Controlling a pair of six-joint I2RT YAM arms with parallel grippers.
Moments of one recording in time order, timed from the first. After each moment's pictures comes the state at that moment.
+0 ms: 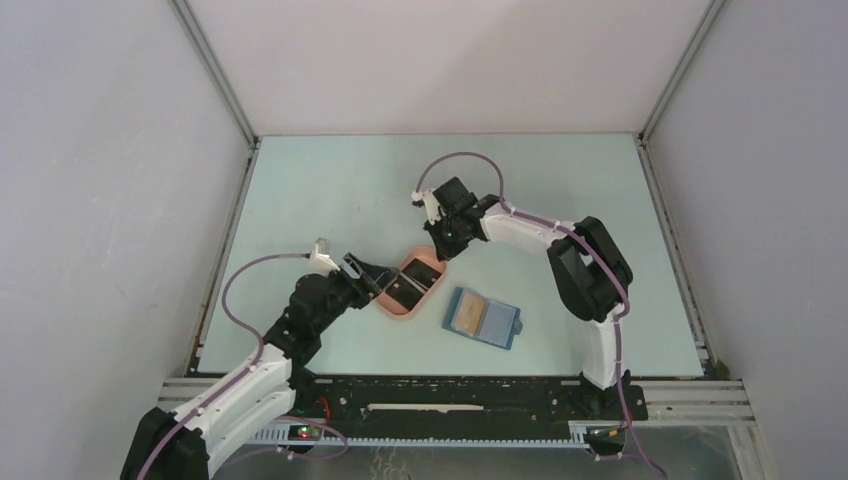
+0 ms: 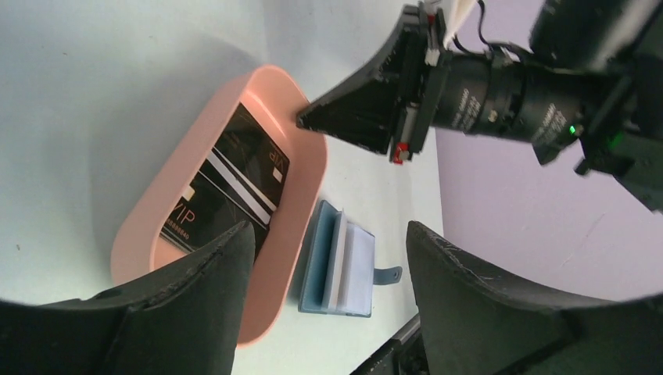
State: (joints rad) left arm -0.48 0.70 0.17 0.27 0.09 -1.05; right arm 0.68 2.03 1.50 -0.50 -0.23 -0.03
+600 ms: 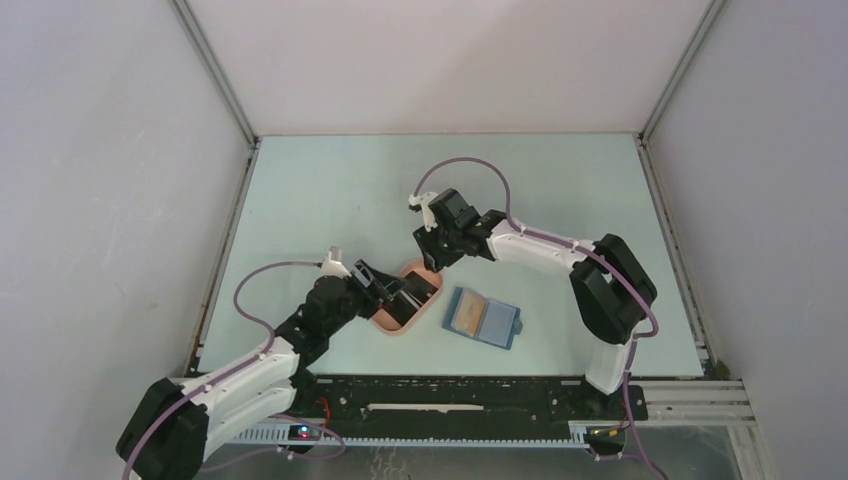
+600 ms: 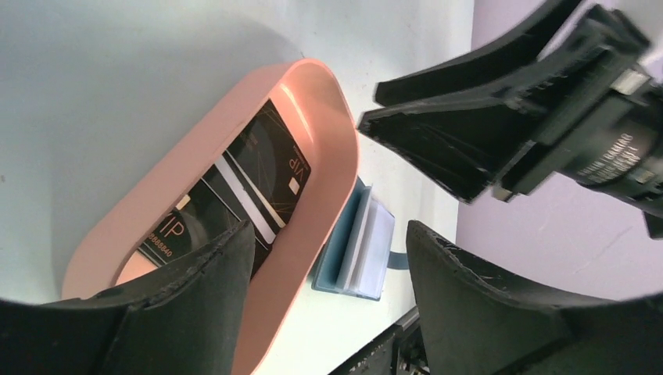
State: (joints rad) left arm -0.59 0.82 0.17 0.26 0.02 -1.15; right arm 0.79 1.85 1.32 -0.38 -0.11 0.14
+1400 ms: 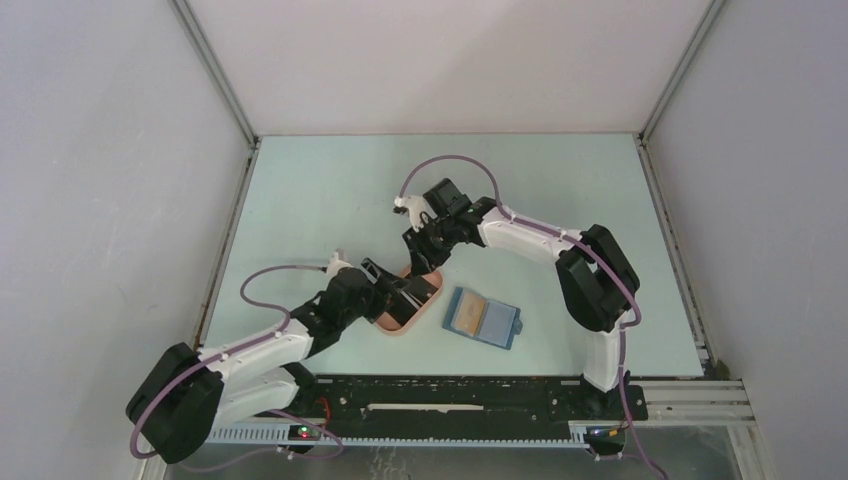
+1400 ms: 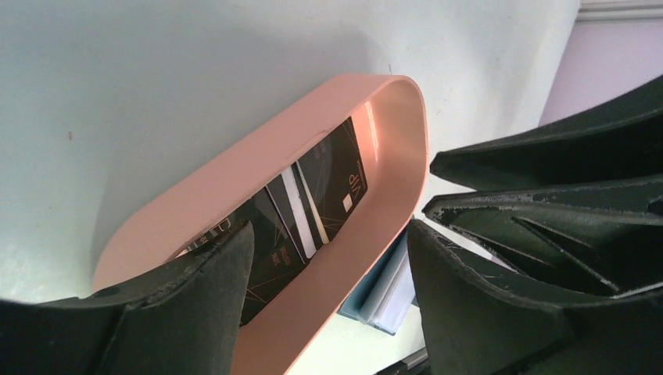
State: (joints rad) left arm -0.66 1.02 0.28 0.13 -0.13 -1.31; right arm 0.75 1.94 1.47 -0.48 -0.51 0.00
